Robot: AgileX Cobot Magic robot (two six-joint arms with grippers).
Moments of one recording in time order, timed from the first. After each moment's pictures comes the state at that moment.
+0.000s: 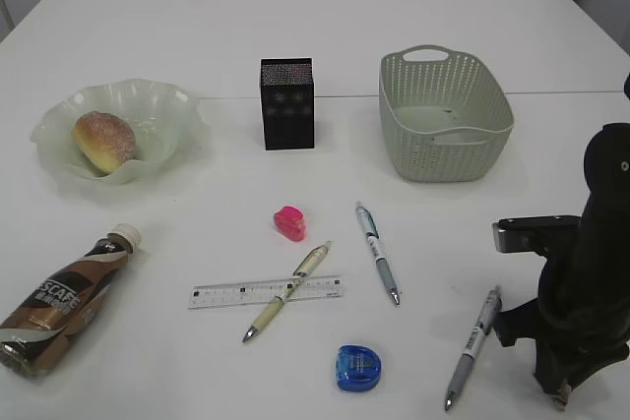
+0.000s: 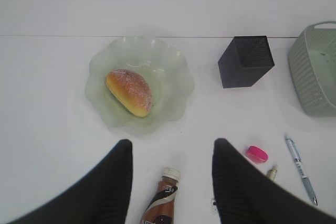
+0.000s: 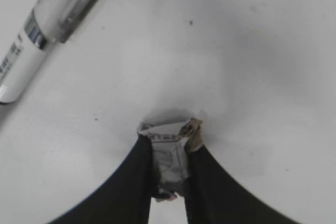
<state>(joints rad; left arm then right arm) -0.12 1.42 -1.84 -0.06 1.26 -0.16 0.18 1.81 -0.84 0.11 0.80 0.01</state>
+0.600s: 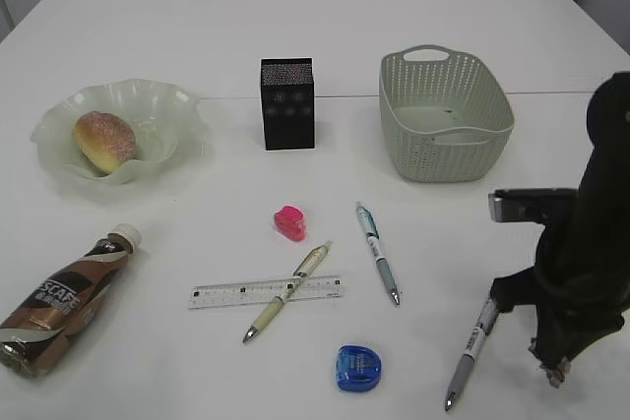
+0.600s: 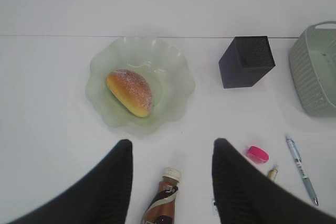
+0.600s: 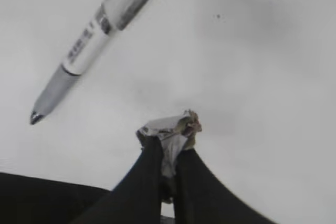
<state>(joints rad) -0.12 1.42 -1.84 -0.06 1.26 -0.16 0.18 1.78 -0.92 0.16 0.96 -0.02</state>
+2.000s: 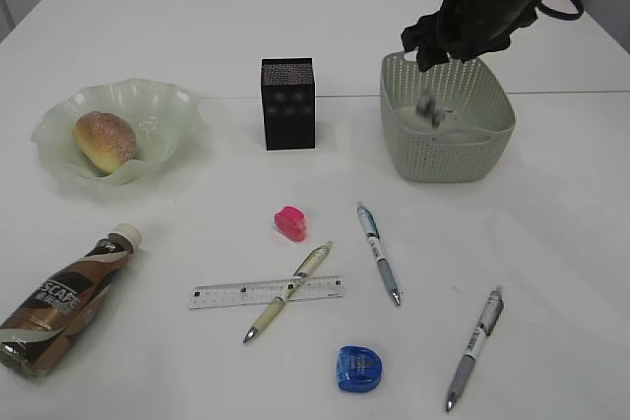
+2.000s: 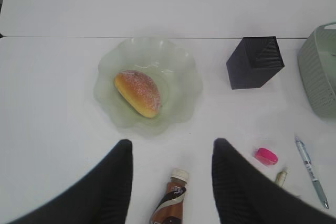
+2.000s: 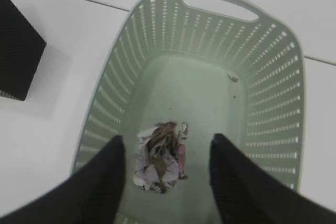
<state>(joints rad) -0.12 1.42 -1.84 -0.03 1.26 -0.16 0.18 2.12 -1.85 -0.09 0.71 0.00</state>
